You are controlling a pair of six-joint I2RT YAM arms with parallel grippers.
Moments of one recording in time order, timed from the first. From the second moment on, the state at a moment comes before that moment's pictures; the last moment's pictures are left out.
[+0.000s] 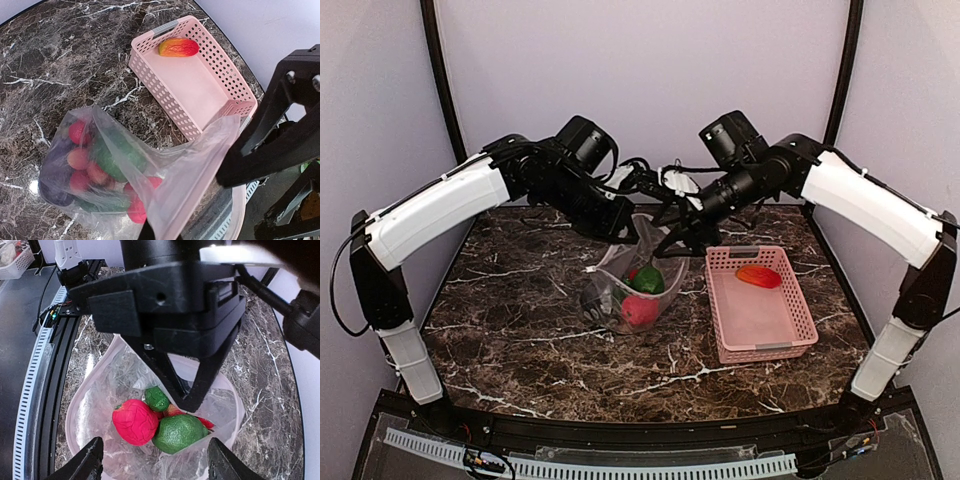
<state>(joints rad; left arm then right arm) -0.87 1.78 1.92 -1.01 0.20 -0.35 0.82 1.69 1.80 -0.94 -0.54 -0.64</state>
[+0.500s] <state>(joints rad) -0.87 1.77 1.91 -1.01 0.20 -0.35 0.67 1.42 1.54 -0.90 -0.47 -0.67</state>
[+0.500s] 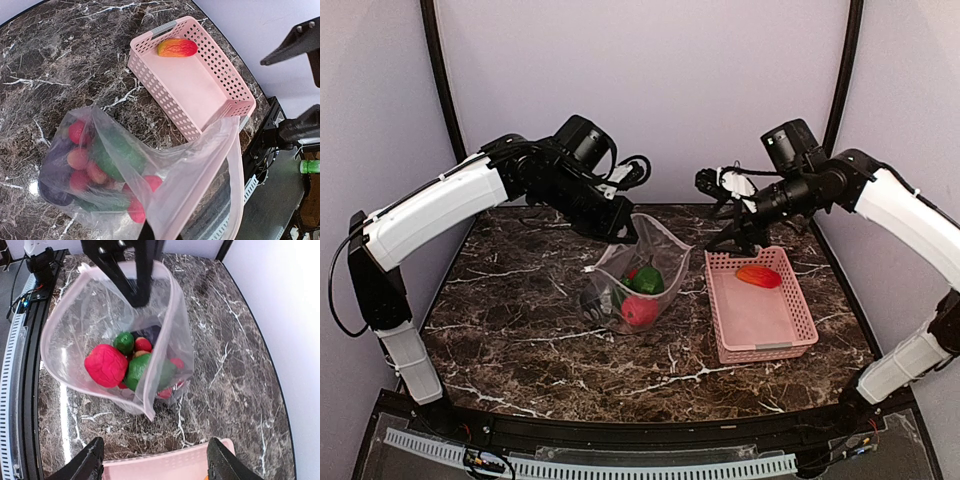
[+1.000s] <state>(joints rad) -0.86 1.77 1.91 -1.01 0.23 -0.35 0.31 1.41 1.27 -0.86 -0.53 -0.64</state>
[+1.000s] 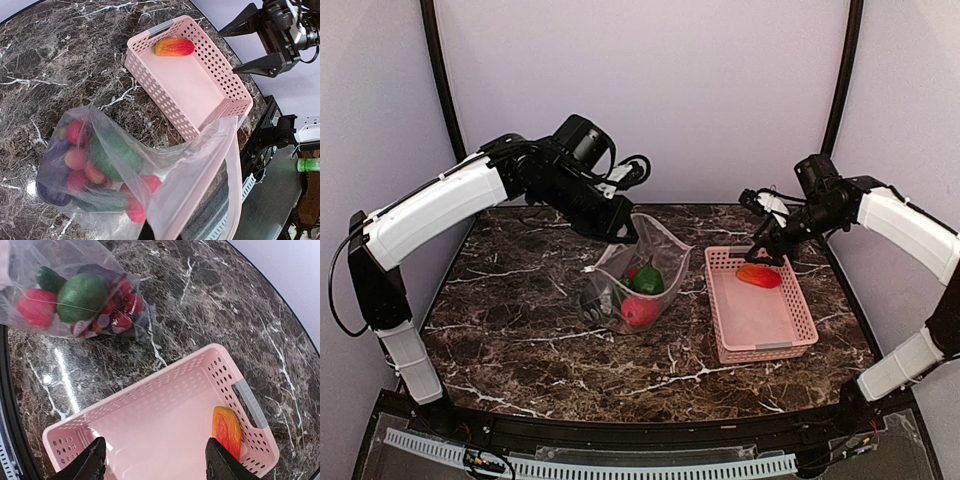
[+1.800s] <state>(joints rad) -0.85 1.77 1.90 -1.01 0.27 -0.33 0.25 1.77 1.19 -0.65 -0.05 -0.64</state>
